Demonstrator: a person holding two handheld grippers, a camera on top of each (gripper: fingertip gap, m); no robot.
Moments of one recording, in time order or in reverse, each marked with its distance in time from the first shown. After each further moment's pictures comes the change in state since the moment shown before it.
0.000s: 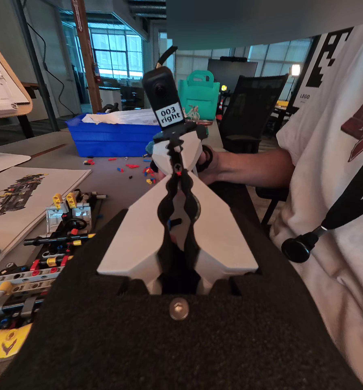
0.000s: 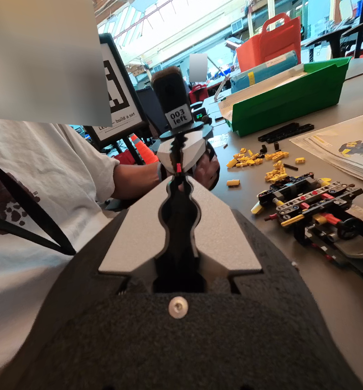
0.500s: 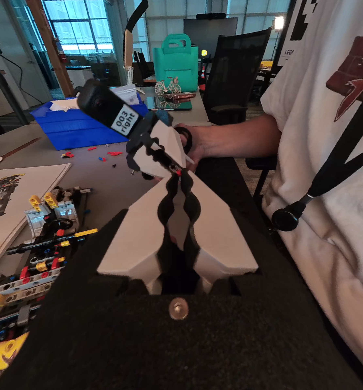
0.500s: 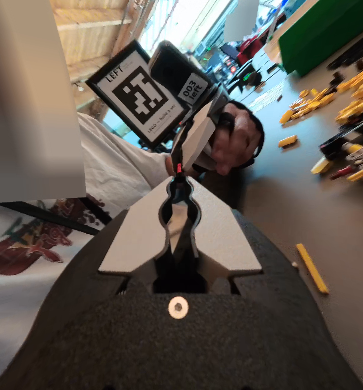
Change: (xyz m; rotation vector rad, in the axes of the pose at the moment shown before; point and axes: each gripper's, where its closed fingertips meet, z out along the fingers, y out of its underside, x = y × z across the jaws) left arm 0.017 0.020 0.000 -0.122 0.103 0.092; right arm -0.012 0.022 -0.001 -0.075 -0.251 0.412
